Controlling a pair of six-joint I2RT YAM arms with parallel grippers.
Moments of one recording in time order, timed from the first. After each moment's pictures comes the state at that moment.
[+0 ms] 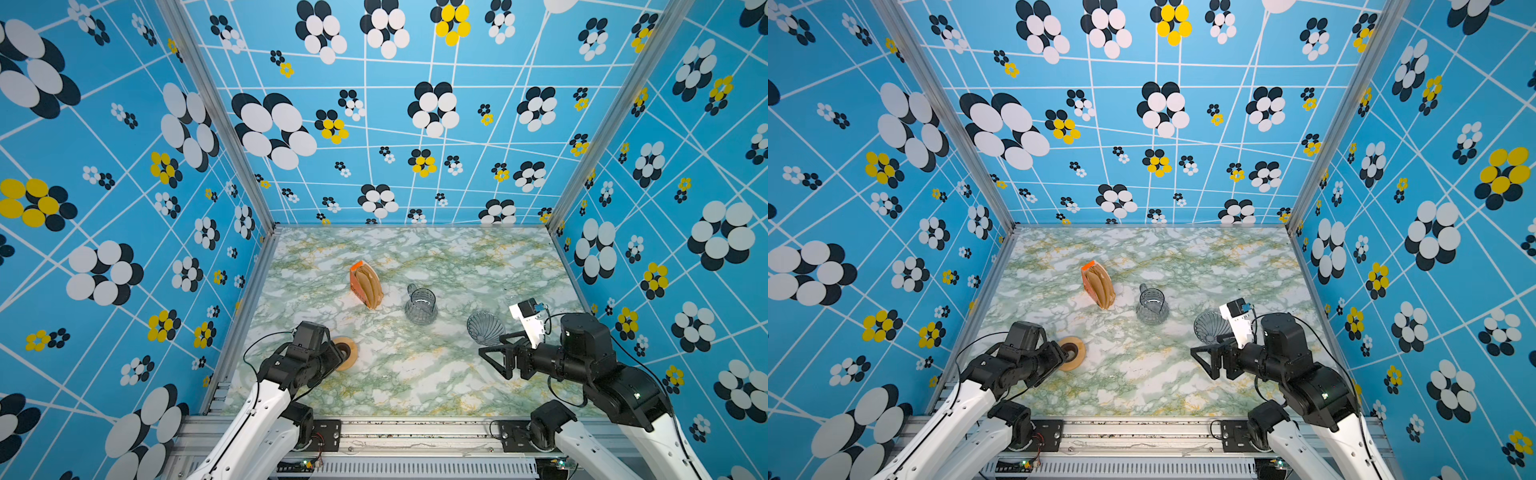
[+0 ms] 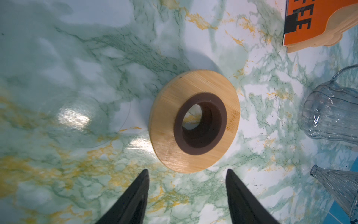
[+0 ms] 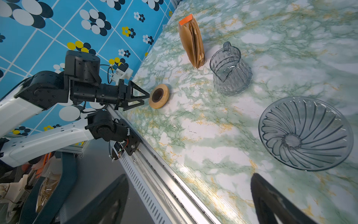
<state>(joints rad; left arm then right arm) -0.29 0.72 0.46 -0.84 0.11 -0.96 0.44 0.53 0.85 -0.94 -0.43 0.28</state>
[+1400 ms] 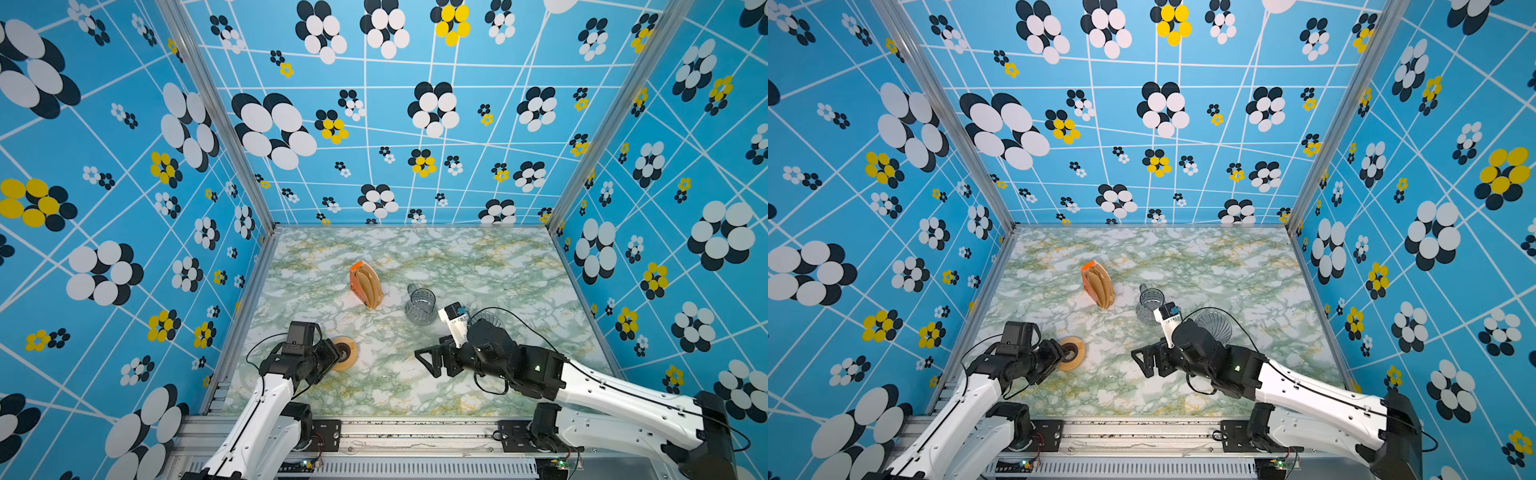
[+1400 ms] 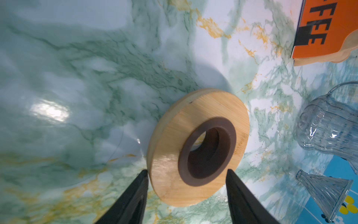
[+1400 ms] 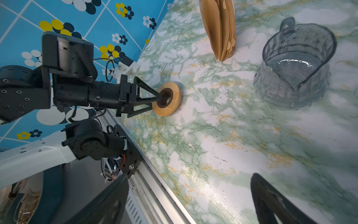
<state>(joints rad) -0.10 0.80 0.37 -0.66 0.28 -0.87 1.10 1.00 0.71 -0.31 0.07 0.65</state>
